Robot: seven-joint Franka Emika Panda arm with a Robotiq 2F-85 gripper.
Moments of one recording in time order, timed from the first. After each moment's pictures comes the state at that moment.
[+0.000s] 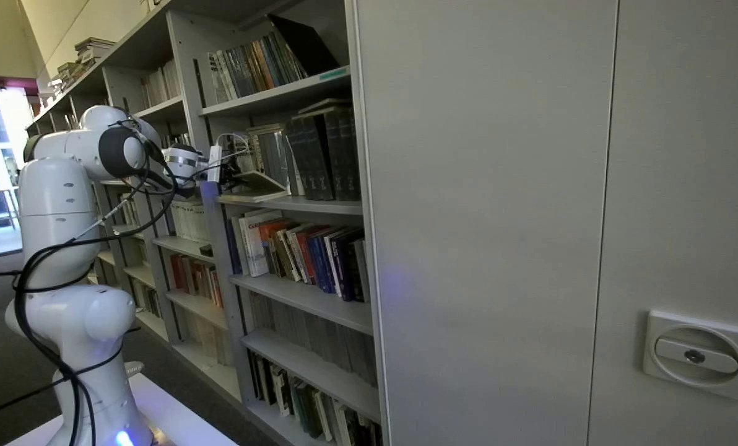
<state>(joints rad) 0.35 0.14 0.30 -1.70 -1.42 2.33 -0.09</state>
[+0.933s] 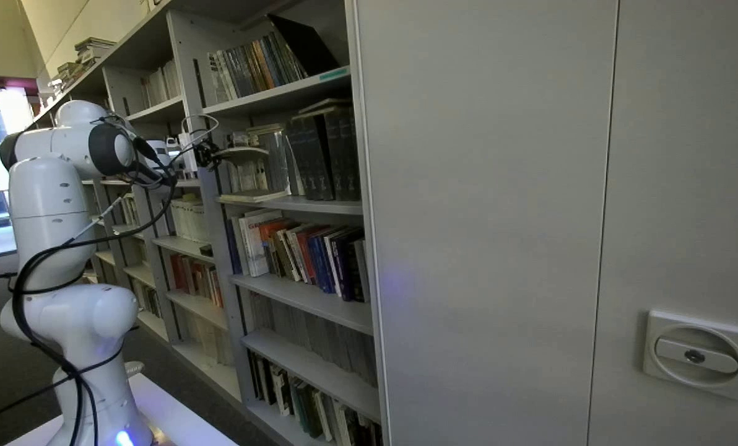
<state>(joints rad) 0.44 0.09 0.37 -1.69 -1.75 2.06 0.18</state>
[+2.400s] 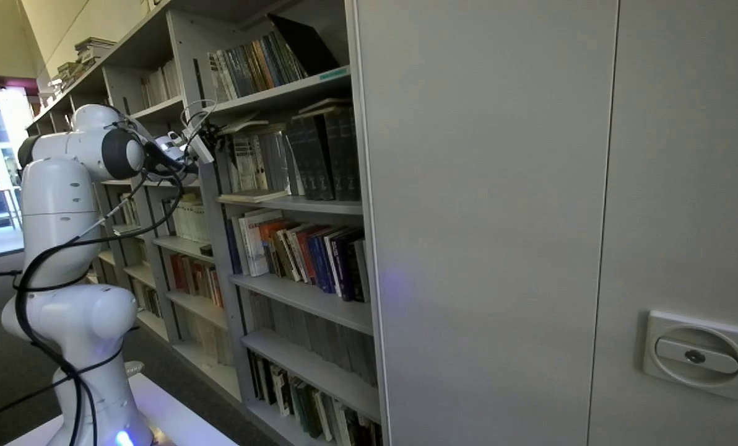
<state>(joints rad) 0.41 0.17 0.36 -1.59 -2.23 2.02 0.50</state>
